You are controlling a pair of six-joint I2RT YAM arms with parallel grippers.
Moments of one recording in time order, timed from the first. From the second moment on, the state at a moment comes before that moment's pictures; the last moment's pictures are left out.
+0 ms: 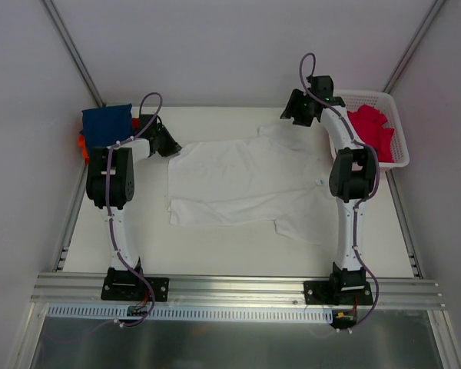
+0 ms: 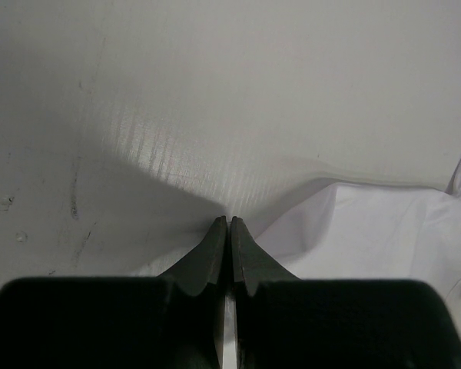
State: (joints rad) left arm -0.03 2.14 1.40 -0.05 0.29 -0.68; right arm 0.13 2.39 2.21 -0.62 -0.26 0.41
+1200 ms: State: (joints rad) left arm -0.03 2.14 1.40 -0.05 0.31 -0.68; right arm 0.03 2.53 2.23 -0.68 -0.31 0.42
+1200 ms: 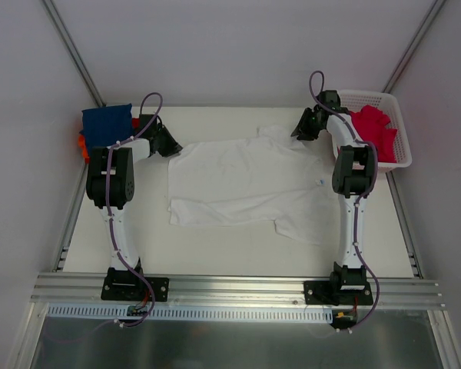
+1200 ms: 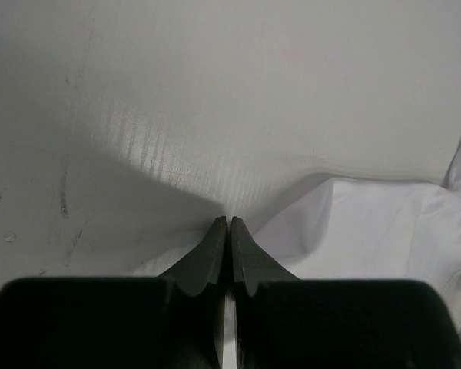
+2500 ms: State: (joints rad) left arm -0.03 1.94 1.37 -0.07 0.34 -0.64; right arm 0.05 2.18 2.05 -0.63 -0.24 0.35
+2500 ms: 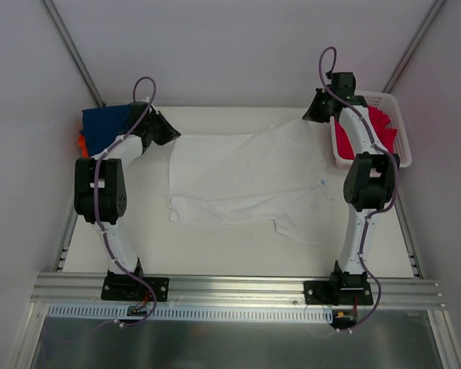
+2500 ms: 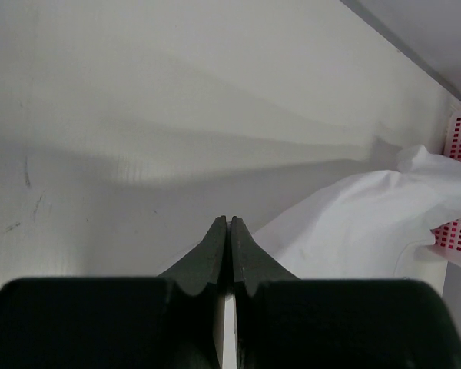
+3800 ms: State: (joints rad) left arm -0.03 1.61 0.93 -0.08 0.34 -0.62; right arm 0.06 1.64 1.20 -0.56 -0.19 0.37
